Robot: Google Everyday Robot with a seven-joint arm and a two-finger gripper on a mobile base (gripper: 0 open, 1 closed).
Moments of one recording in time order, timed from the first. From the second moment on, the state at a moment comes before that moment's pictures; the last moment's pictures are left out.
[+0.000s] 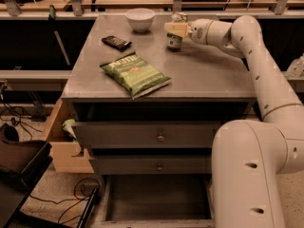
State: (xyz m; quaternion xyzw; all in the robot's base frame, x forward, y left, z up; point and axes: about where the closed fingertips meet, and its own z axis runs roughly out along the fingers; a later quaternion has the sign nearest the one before) arm 0.888 -0.106 0.894 -0.25 0.70 0.36 0.56
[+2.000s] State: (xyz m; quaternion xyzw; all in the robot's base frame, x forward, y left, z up) arm 0.929 -0.106 0.952 -0.28 0.70 0.21 0.62
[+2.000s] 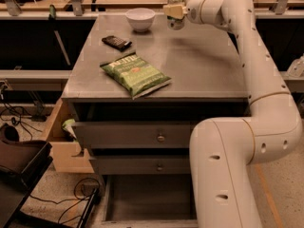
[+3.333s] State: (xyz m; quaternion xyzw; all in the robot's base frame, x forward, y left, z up) arm 0.964 0.004 0.980 -0.30 0.62 0.21 0.69
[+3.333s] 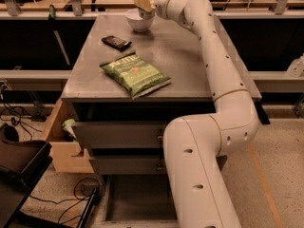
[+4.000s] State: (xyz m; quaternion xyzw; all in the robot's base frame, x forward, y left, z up) arm 0.970 0.008 0.982 -0.30 0.63 0.19 0.69
